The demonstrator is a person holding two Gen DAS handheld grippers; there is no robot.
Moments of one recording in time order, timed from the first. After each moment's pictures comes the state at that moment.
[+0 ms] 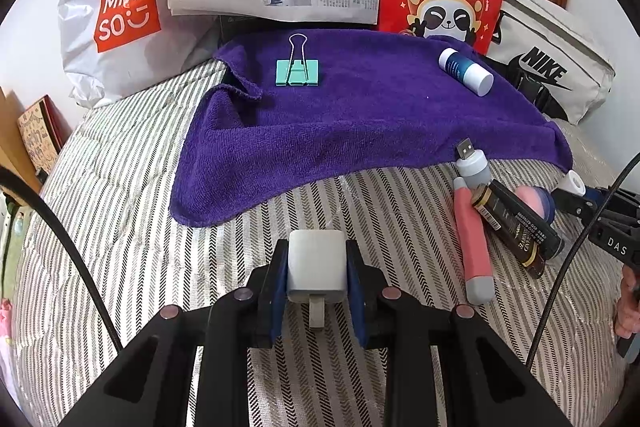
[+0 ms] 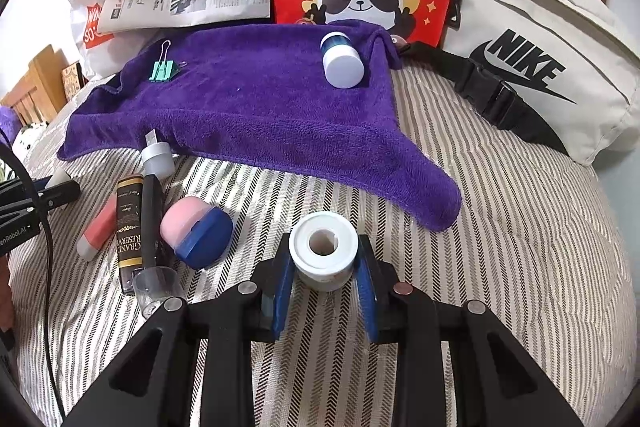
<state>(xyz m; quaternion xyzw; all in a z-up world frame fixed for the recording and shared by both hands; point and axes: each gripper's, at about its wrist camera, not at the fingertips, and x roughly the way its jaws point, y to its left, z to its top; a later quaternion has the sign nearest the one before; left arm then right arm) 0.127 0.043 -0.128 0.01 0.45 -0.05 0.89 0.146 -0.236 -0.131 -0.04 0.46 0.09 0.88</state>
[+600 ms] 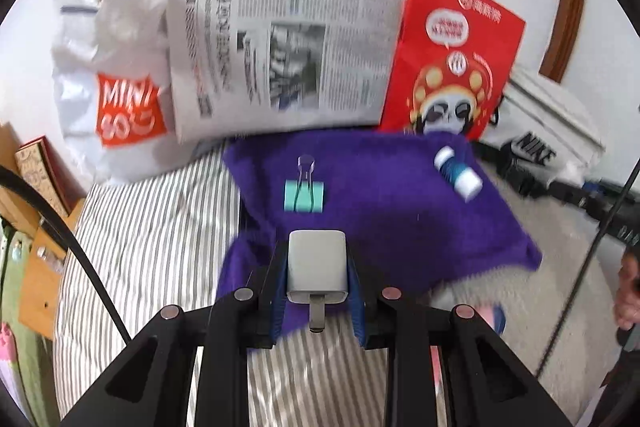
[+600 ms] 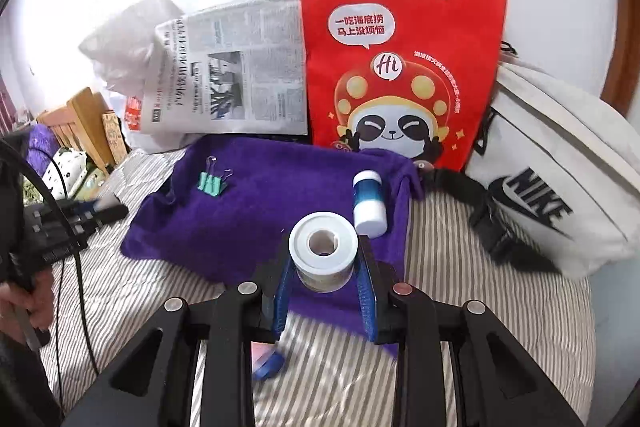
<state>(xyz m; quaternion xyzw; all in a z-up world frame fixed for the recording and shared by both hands) 0.195 0.058 -0.034 -0.02 0.41 -0.07 0.91 0.224 -0.230 -0.018 -0.03 0.41 0.15 0.90</state>
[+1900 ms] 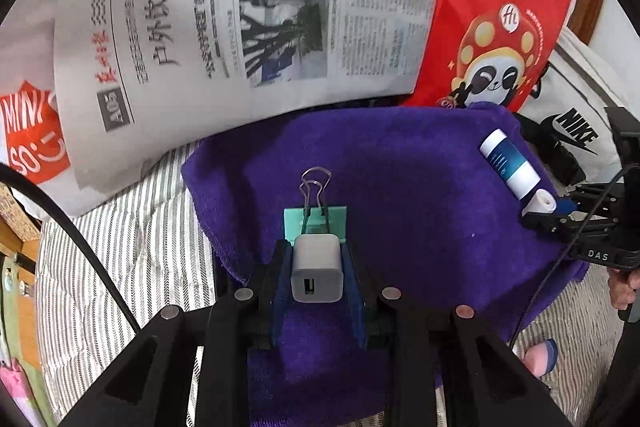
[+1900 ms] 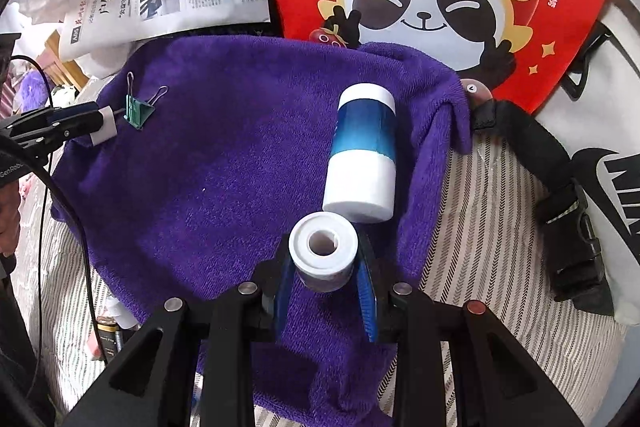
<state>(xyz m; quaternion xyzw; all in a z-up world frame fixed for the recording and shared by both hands) 0.288 0.055 -0.097 0.02 0.48 -0.09 0.87 0.314 -0.223 -0.128 -0.07 0.54 0.19 0.81</state>
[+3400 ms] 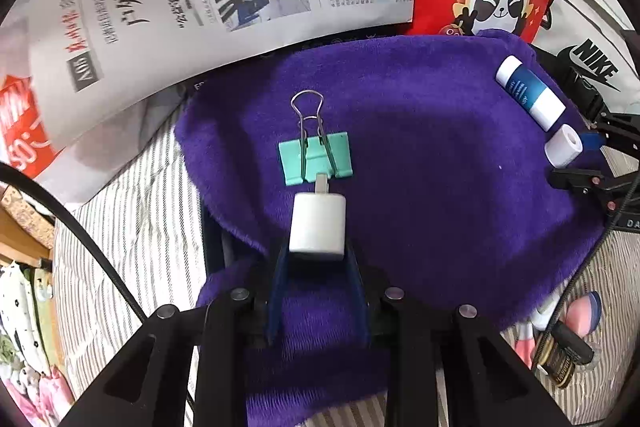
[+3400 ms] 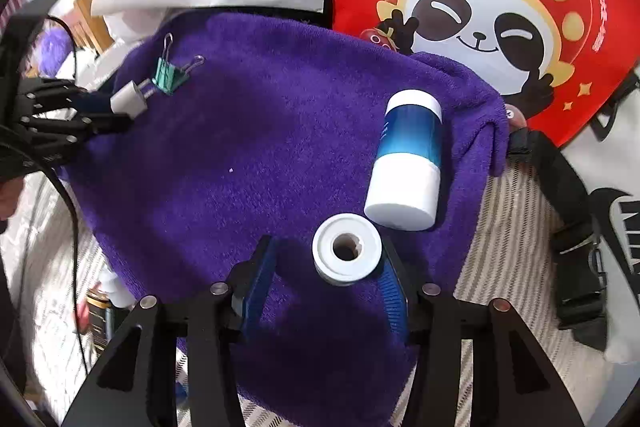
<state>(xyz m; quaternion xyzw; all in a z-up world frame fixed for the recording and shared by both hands) 0.274 0.026 -0.121 0.10 0.52 -0.07 0.84 0.301 -0.198 -0.133 -0.14 0.52 0.23 0.81</state>
